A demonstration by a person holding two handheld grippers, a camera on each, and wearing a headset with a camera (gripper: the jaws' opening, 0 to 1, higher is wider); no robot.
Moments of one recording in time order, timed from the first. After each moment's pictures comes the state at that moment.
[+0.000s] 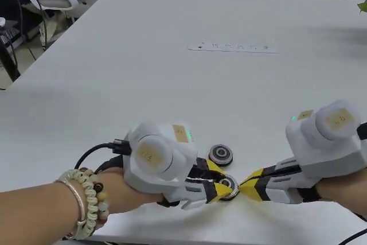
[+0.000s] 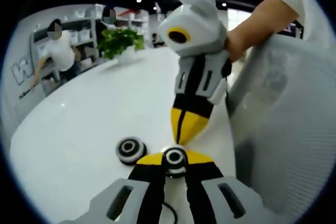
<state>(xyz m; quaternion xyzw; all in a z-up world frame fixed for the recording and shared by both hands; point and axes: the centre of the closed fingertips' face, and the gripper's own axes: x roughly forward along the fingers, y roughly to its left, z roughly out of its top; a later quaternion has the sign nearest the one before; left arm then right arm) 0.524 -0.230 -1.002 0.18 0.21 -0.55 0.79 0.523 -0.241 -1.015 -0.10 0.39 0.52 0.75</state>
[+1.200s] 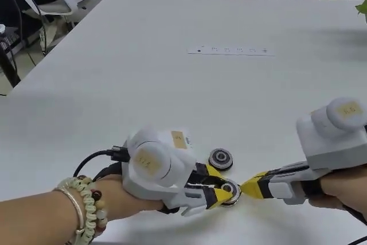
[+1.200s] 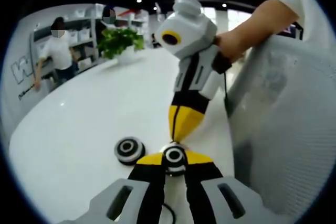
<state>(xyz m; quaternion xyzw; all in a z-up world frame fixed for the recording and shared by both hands) 0.522 -0.231 -1.002 0.18 0.21 -0.55 0.79 0.525 -0.241 -1.010 -0.01 0.43 0.49 0.76</state>
